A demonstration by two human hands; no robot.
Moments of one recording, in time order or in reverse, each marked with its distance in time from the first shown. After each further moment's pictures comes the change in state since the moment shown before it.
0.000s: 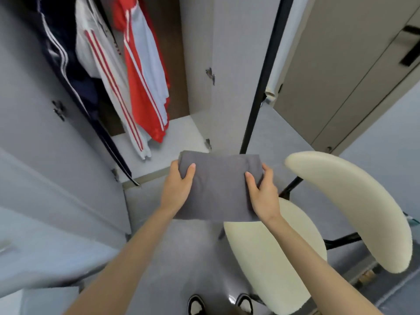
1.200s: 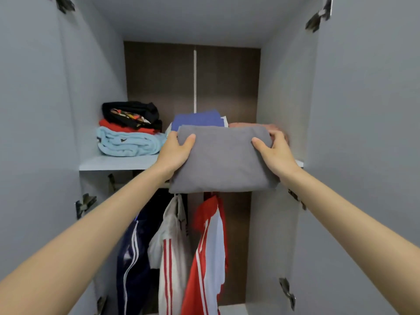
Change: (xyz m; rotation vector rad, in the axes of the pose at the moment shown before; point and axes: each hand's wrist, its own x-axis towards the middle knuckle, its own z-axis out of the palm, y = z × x) left_hand 0.377 0.401 -0.322 -0.073 0.507 0.568; right_hand 0.406 -0.552 0.042 0.337 -0.050 -0.745
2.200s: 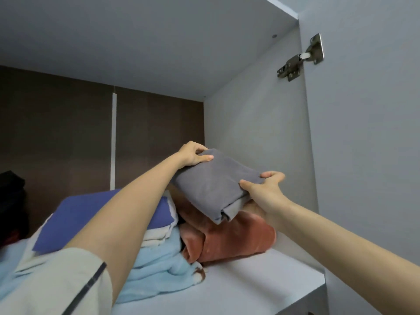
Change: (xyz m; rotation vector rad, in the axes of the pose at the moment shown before) left_hand 0.418 0.033 0.245 0.229 -0.519 0.513; right_hand 0.268 0.078 0.027 0.365 0.393 0.247
